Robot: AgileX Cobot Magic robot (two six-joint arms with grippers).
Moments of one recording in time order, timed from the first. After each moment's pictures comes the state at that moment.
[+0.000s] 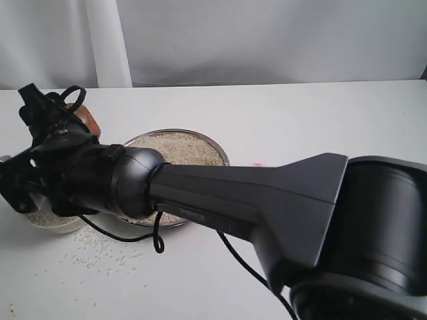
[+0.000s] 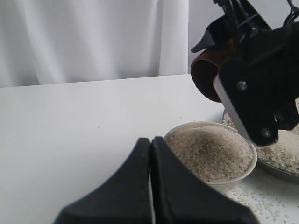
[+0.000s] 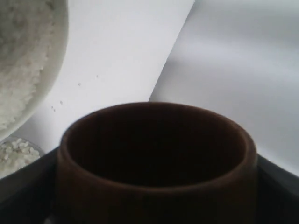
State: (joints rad) left arm -0.01 0.00 0.00 0.13 0.28 -0.06; right arm 1.08 2.39 -1.99 -1.27 0.53 -0.31
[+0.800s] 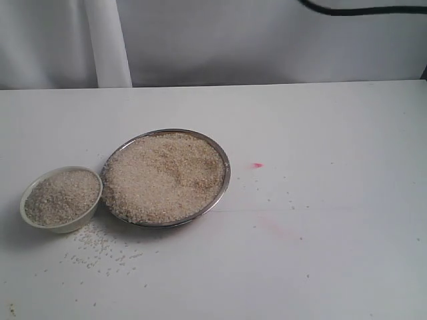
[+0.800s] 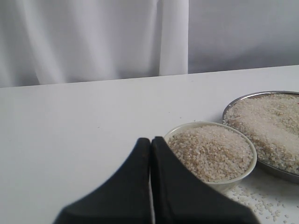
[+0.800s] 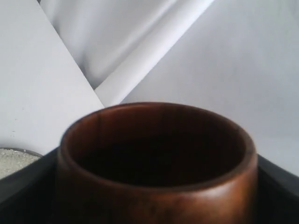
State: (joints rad) left arm -0.01 0.00 0.00 0.13 0.28 -0.06; right arm 0.71 1.64 -1.83 -0.25 0.69 -0.39
